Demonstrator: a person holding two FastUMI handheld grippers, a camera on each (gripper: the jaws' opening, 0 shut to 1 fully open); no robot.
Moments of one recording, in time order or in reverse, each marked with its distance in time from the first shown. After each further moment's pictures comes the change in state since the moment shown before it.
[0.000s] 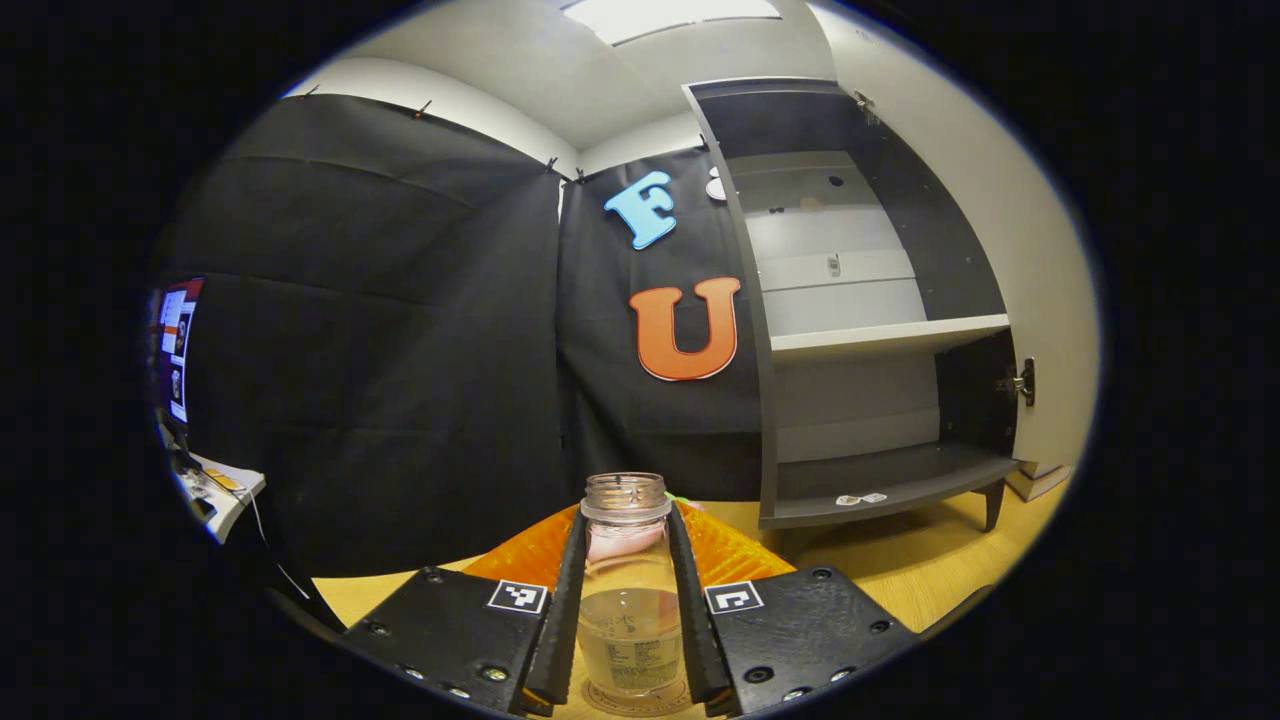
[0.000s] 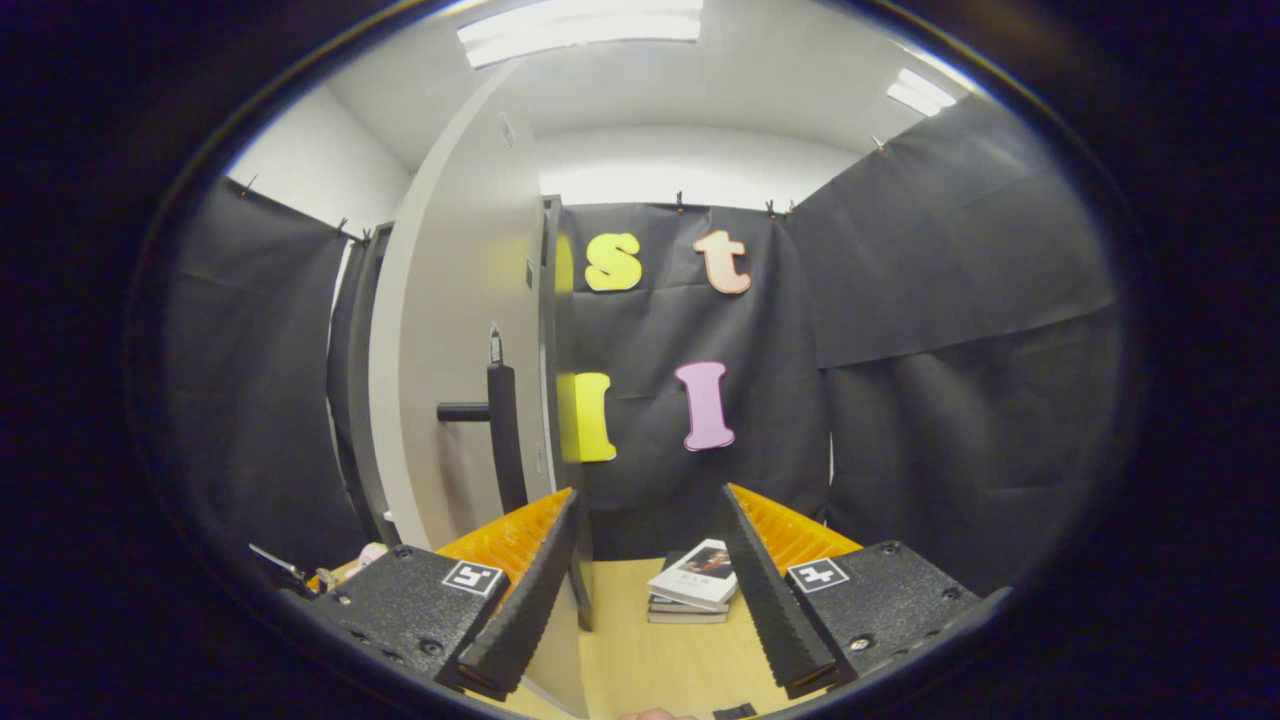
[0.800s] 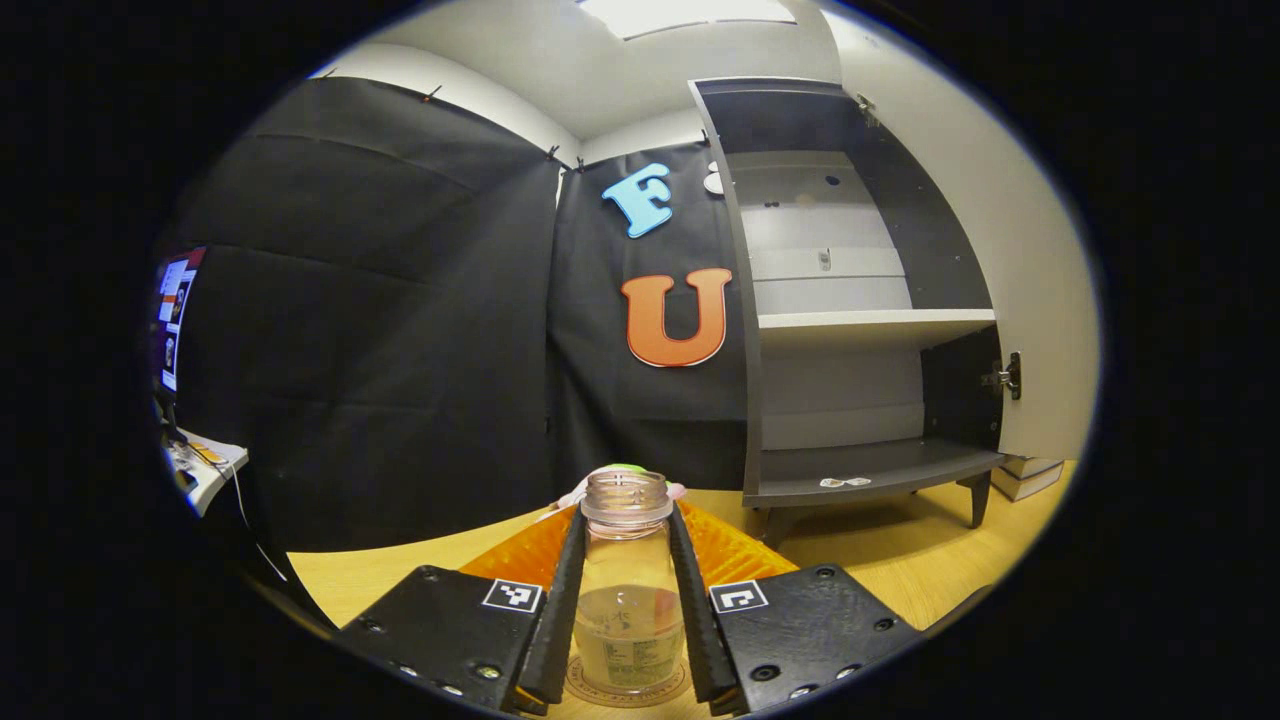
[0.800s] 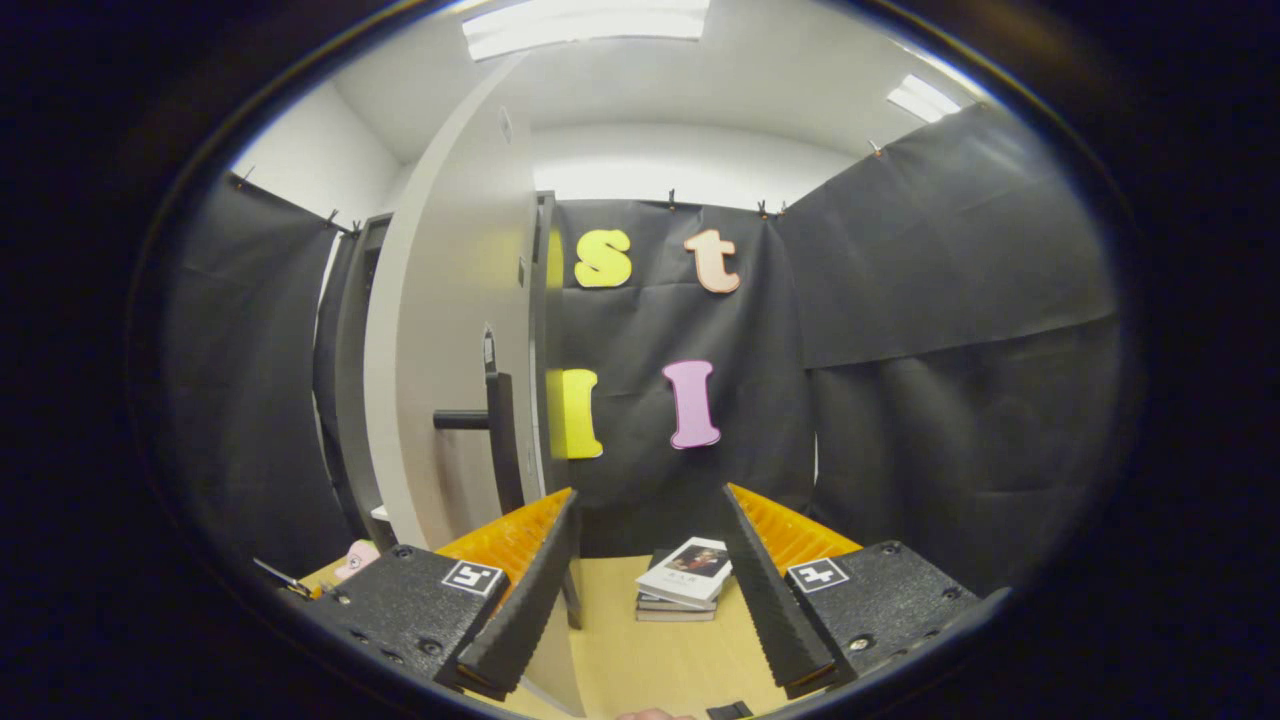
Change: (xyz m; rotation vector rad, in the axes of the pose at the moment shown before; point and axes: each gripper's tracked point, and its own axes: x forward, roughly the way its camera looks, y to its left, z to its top) left arm -0.010 -0.004 -0.019 -0.046 0.023 -0.030; right arm -0.001 0.000 0.002 0.015 0.015 -0.029
